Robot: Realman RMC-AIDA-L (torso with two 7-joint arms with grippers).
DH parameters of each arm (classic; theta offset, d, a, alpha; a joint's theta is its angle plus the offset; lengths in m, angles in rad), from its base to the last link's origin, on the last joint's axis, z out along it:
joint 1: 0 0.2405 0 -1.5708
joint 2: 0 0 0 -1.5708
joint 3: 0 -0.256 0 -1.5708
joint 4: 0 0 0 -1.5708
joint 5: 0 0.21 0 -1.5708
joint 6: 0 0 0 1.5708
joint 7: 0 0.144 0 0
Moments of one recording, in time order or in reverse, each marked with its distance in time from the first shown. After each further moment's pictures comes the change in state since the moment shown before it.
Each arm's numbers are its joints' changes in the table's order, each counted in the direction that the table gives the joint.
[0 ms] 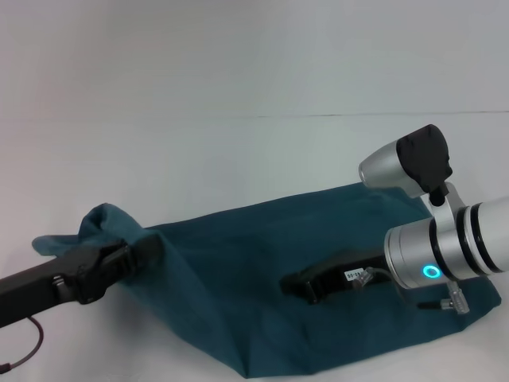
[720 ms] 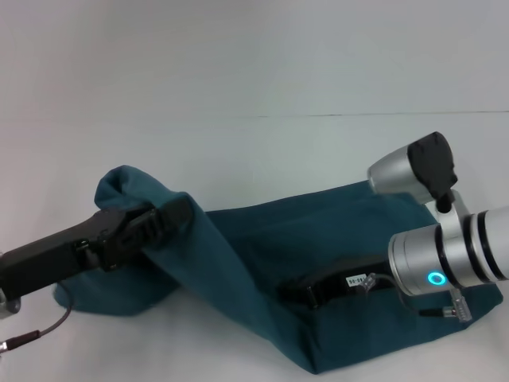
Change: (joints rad) left arm -0.069 0.000 -0.058 0.058 -0.121 0.029 -0.001; right arm -0.013 0.000 -0.022 -0.038 0.069 -0.018 -0.071
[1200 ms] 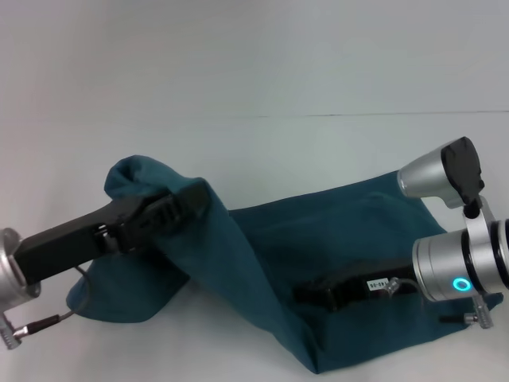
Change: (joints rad) left arm -0.043 -0.001 -0.006 0.046 -0.014 -0.028 0.005; right arm -0.036 0.000 -0.084 -0.008 0.007 -0.058 -0.071
